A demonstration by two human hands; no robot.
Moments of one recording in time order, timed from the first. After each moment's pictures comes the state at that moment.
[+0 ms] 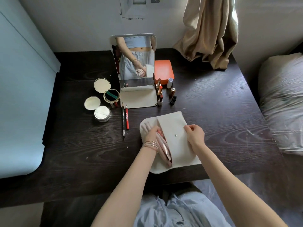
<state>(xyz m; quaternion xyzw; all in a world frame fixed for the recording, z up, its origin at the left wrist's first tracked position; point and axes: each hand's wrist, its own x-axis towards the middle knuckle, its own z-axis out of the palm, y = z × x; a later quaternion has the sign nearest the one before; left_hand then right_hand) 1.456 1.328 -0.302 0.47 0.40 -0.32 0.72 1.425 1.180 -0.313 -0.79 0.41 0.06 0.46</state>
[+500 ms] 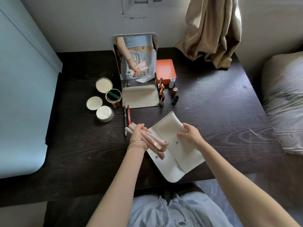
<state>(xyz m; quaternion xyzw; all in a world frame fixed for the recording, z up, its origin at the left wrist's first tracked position) 1.468 1.377 -0.304 0.35 0.46 -0.22 0.79 1.433 1.177 -0.312 -0.85 0.23 0.20 0.43</state>
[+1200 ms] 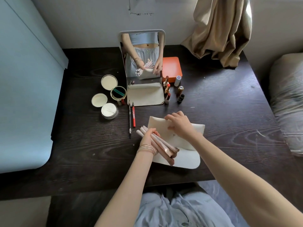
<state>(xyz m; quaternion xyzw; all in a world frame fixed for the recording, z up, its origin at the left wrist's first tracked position) 1.447 1.364 -0.307 0.34 0.45 -0.29 0.77 1.477 1.222 -0.307 -0.98 -0.05 0.17 0.12</state>
